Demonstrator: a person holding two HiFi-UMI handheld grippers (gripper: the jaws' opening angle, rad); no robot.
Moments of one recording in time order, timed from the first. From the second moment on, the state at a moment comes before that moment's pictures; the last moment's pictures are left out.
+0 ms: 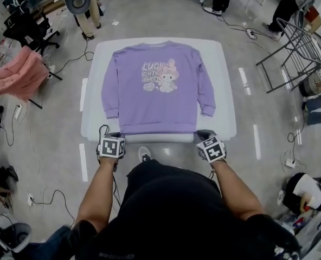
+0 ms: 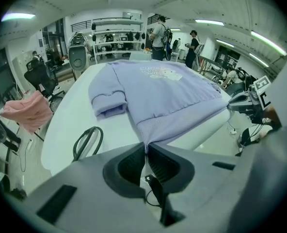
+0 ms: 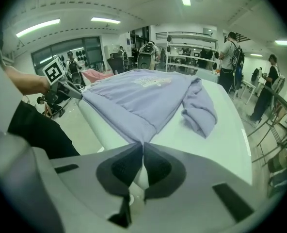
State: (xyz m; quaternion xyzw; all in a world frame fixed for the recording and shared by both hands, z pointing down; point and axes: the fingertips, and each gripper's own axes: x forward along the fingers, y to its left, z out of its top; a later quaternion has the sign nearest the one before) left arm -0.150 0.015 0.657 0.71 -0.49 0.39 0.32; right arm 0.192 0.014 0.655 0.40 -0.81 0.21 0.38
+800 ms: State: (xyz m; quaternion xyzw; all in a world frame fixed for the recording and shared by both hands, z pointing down) left arm -0.138 0.025 0.661 0.73 -0.48 0.38 0.31; right arm 0.193 0.019 0.656 0.39 -0.82 0.25 0.35
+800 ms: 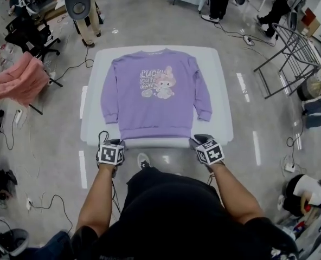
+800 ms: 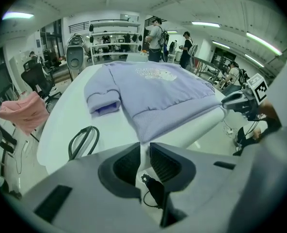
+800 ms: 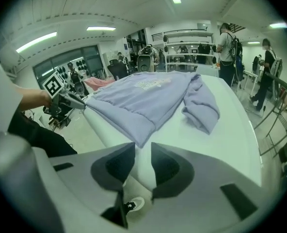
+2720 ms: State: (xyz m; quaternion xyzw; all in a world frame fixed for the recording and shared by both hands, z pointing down) left arm -0.189 -0.062 0.573 0.74 -0.54 0.28 0.31; right arm 0.453 -0.287 0.351 0.72 -0.66 0.15 0.15
